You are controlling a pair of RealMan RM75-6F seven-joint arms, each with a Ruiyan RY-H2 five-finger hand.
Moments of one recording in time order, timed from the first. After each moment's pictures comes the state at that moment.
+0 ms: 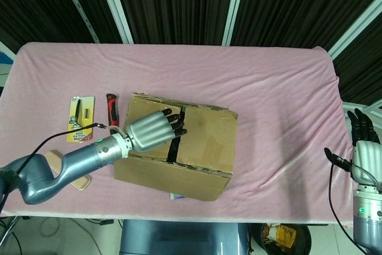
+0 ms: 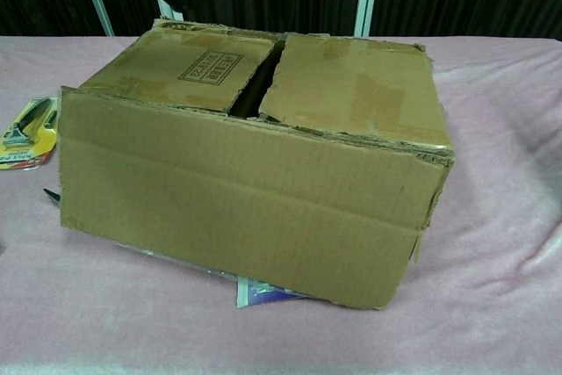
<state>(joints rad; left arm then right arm) -1.11 -0.99 -0.29 -1.84 1.43 0.44 0.28 0.18 -1.26 0.22 -1.49 -1.33 1.54 0.07</state>
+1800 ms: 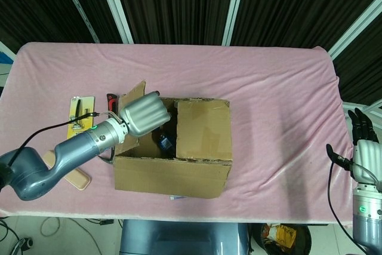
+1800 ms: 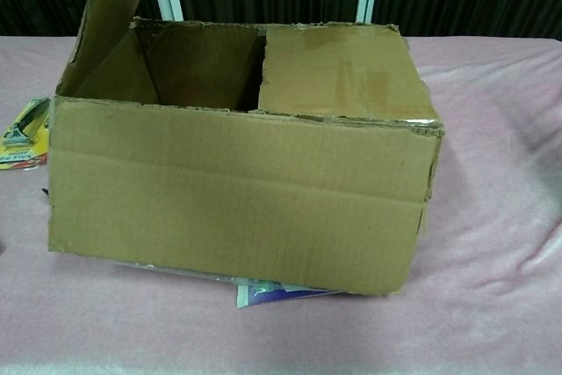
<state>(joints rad) -1.32 -0.80 -0.08 -1.90 1.14 0.55 0.51 0.16 -1.26 0.24 -1.49 -1.33 1.51 0.12</state>
